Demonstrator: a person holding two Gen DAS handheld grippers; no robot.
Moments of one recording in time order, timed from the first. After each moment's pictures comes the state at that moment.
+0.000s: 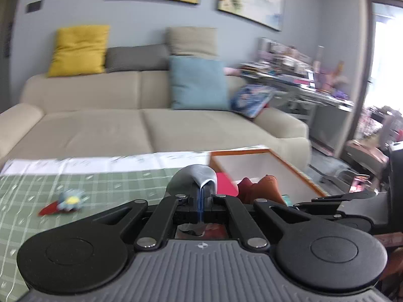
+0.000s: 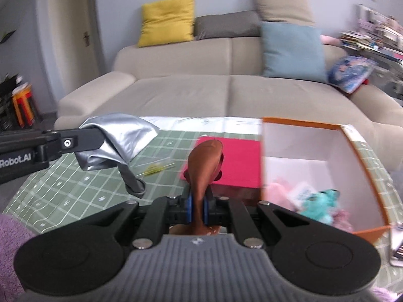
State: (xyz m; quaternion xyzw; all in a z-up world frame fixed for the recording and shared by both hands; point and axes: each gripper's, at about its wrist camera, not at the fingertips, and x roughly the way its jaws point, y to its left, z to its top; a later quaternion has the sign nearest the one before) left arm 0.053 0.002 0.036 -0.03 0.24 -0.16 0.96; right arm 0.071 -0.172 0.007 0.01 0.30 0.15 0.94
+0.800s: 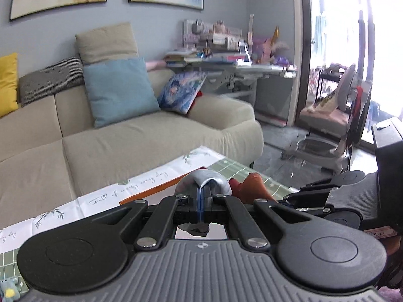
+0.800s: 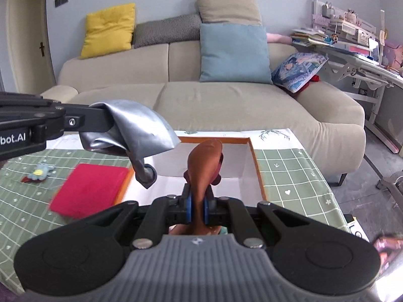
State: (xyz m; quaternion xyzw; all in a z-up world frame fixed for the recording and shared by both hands) left arm 0.174 -0.159 0.041 0.07 0.23 -0.30 0.92; right arm 0.160 -0.324 0.007 0.00 0.30 0.06 0.95
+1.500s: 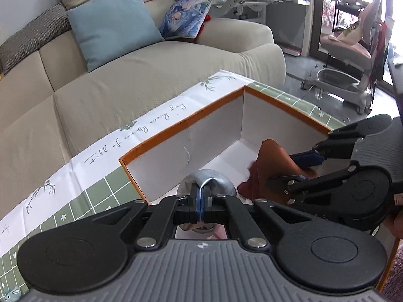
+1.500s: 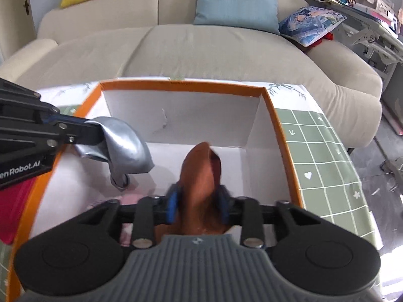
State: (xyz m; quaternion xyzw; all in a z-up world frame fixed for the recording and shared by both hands) left arm 0.284 -0.173 -0.057 0.16 0.37 -0.28 0.87; right arm 0.273 -0.320 -0.079 -0.03 0.42 0.04 0.91
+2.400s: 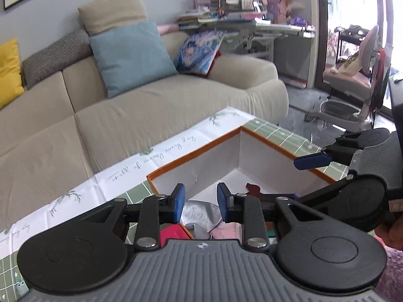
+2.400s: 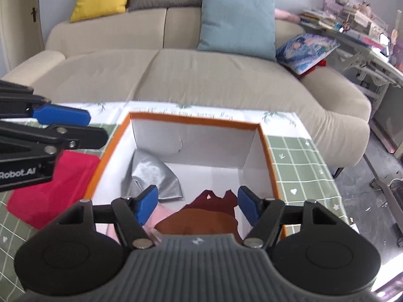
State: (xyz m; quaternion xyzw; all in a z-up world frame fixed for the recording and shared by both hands) left arm 0.232 -0.148 0.004 0.13 0.30 -0.26 0.91; right arm 0.219 -0.301 -0.018 -0.04 0.36 0.04 0.93
